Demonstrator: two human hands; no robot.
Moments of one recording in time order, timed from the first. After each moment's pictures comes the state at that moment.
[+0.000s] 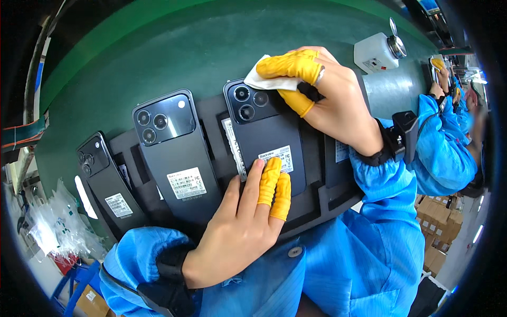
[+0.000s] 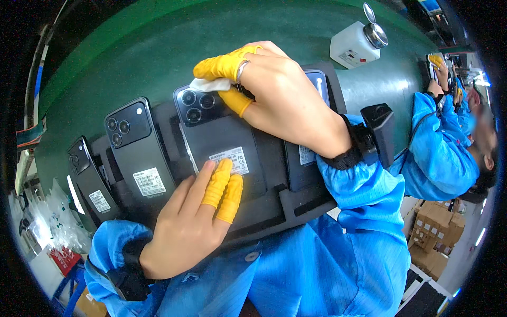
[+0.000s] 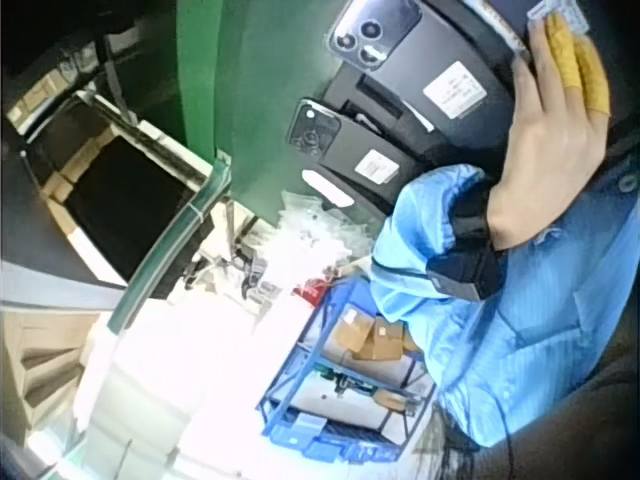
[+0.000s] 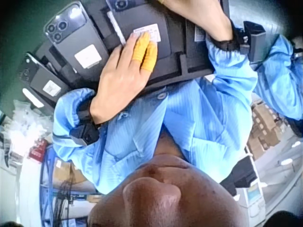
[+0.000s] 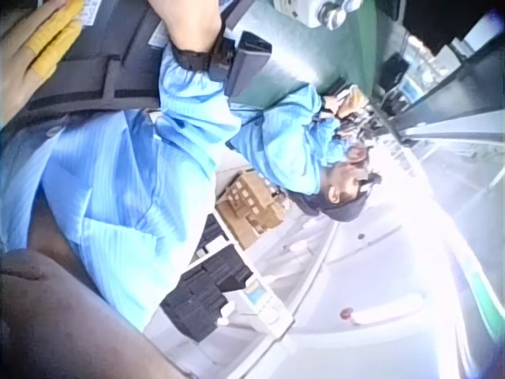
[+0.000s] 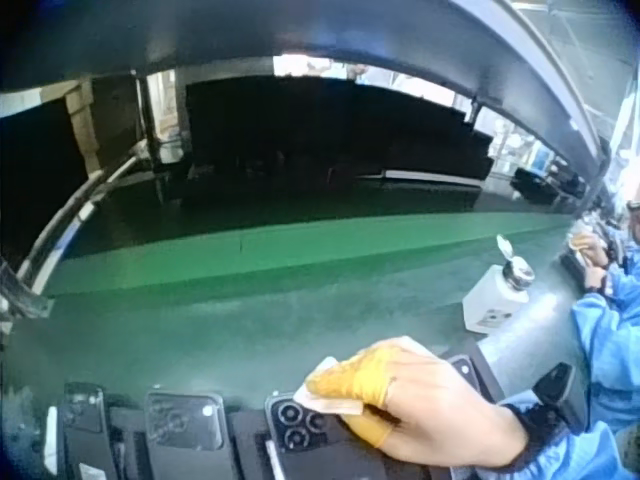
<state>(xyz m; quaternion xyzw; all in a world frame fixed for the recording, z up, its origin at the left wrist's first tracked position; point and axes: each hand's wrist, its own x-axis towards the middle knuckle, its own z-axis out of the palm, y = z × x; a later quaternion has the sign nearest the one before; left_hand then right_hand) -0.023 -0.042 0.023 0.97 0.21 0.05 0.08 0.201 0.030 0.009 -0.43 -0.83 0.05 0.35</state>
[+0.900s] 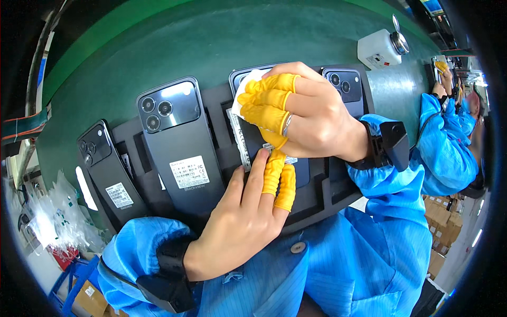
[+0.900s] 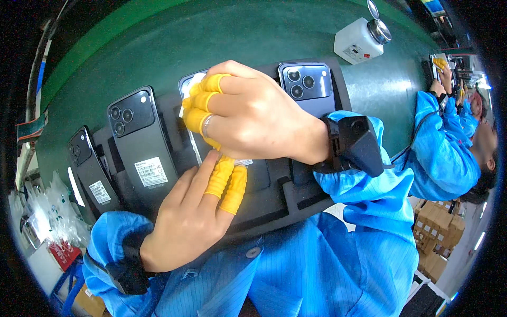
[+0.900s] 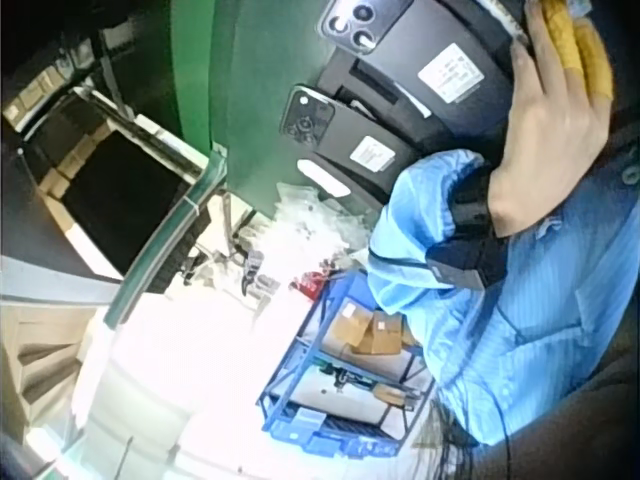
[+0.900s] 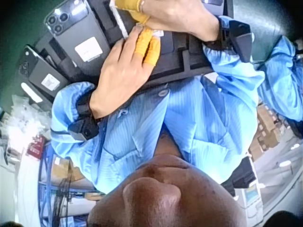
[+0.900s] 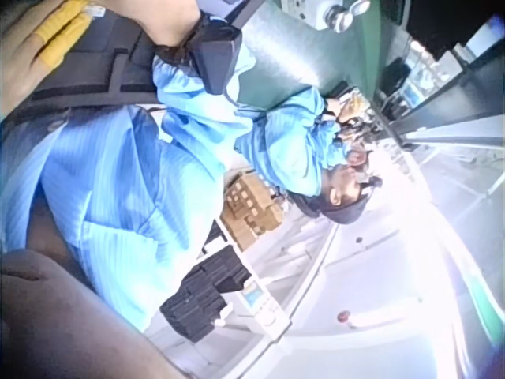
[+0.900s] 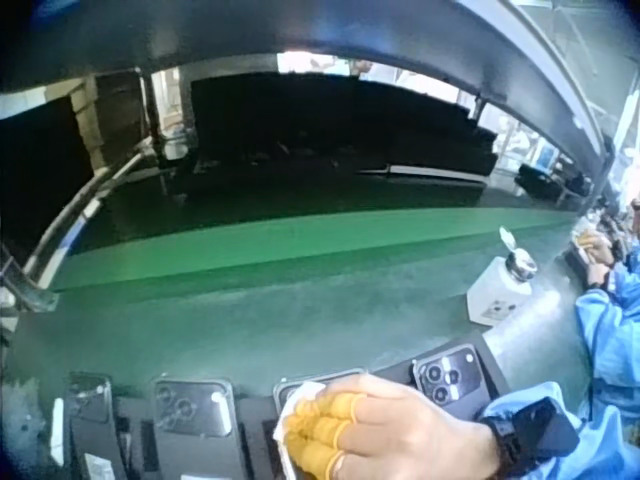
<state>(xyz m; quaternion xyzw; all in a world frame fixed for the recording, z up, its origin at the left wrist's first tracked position) -0.025 -0.043 0.017 0.98 0.18 0.06 0.03 0.177 0.022 -0.007 -0.26 -0.90 -0.01 0.36</state>
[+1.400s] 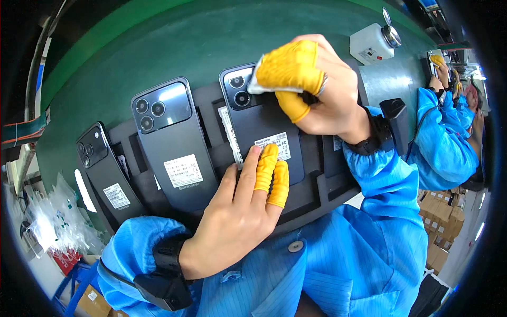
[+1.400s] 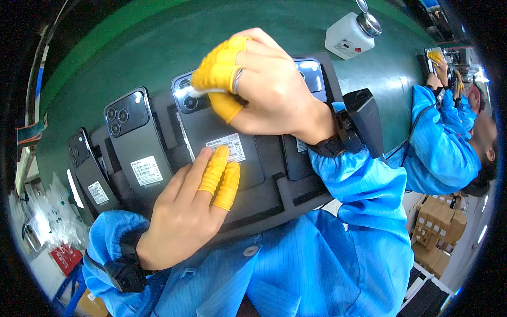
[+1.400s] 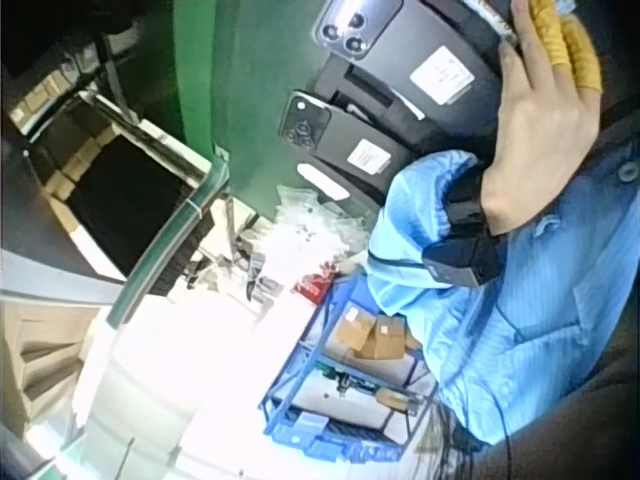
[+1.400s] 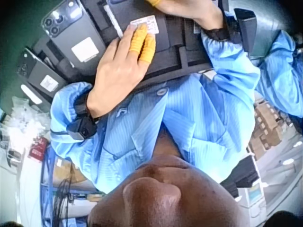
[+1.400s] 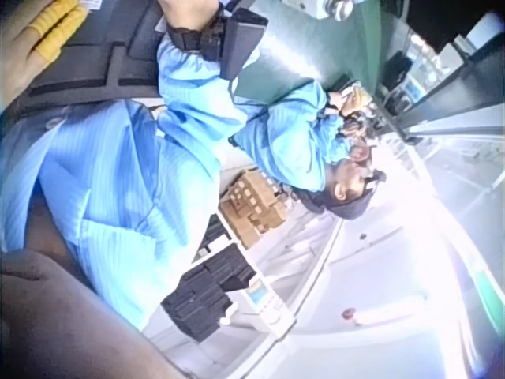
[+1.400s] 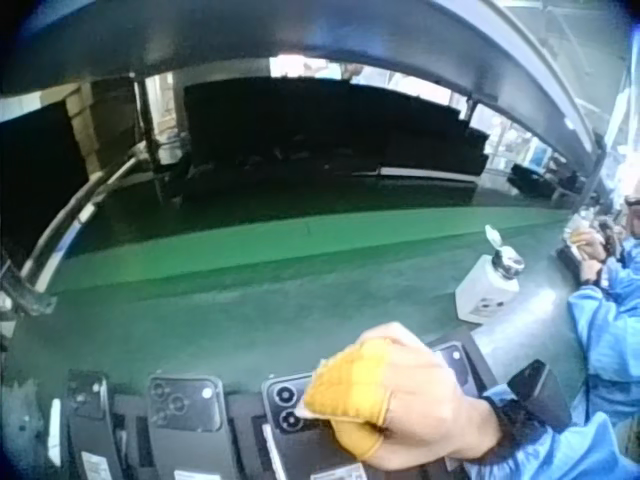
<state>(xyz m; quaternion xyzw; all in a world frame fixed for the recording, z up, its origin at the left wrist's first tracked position) -0.024 -0.043 0.016 0.98 0.19 0.07 0.04 0.197 0.031 0.000 -0.32 -0.85 -0.02 0.42</state>
